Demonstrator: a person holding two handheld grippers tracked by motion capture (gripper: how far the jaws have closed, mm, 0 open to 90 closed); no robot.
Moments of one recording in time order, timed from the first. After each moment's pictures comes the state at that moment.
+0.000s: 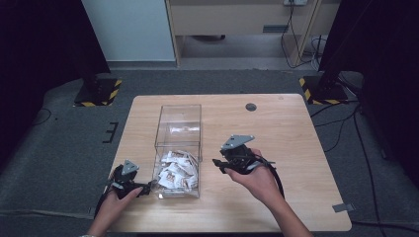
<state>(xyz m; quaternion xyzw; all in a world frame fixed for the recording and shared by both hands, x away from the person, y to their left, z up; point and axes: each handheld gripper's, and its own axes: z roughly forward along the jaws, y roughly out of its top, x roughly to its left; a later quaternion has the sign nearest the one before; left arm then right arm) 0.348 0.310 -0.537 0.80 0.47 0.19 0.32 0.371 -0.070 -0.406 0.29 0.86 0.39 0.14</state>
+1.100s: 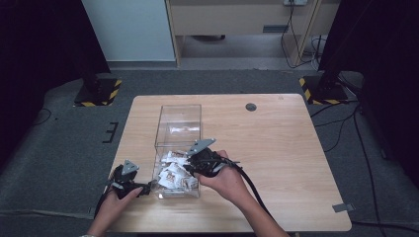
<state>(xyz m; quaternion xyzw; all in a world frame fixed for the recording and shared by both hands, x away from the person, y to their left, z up) 0.348 0.310 -0.537 0.80 0.47 0.19 0.32 0.368 0.013 -0.419 0.23 0.89 0.39 0.09</state>
